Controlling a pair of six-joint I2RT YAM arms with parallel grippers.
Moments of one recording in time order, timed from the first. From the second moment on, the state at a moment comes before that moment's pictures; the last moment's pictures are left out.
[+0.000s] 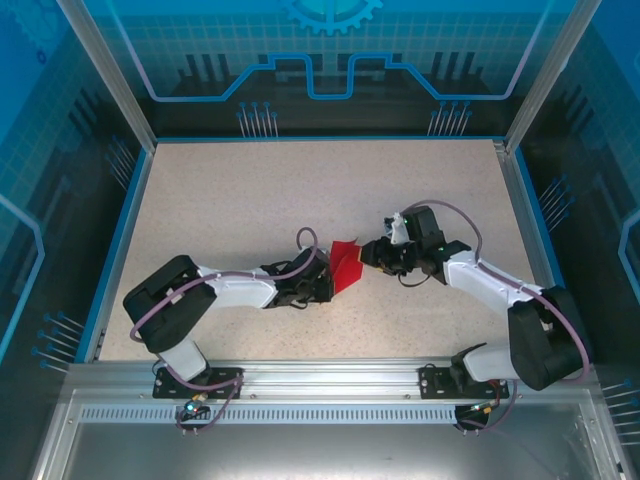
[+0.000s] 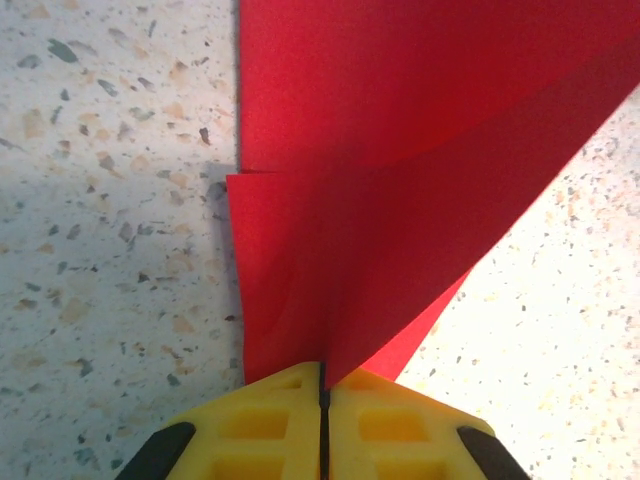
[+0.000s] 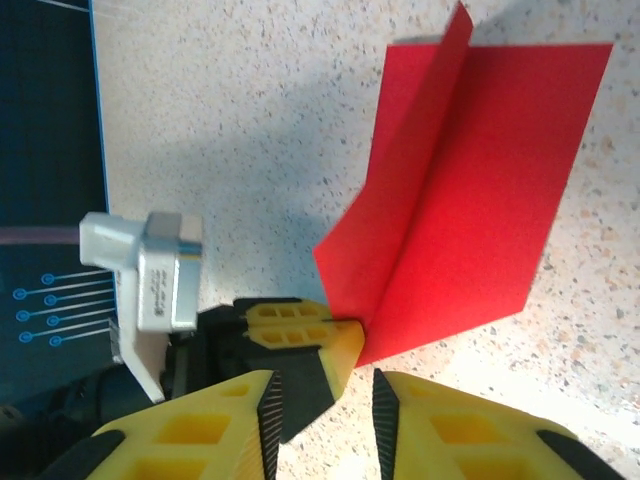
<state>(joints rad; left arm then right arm) -0.81 1.67 0.74 0.00 0.05 -0.80 0.39 1.35 0.72 -0.23 -0.58 0.74</state>
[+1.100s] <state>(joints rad) -0.68 1.68 0.66 0.18 0.36 -0.83 0.52 1.77 0.80 0.10 -0.62 0.88</state>
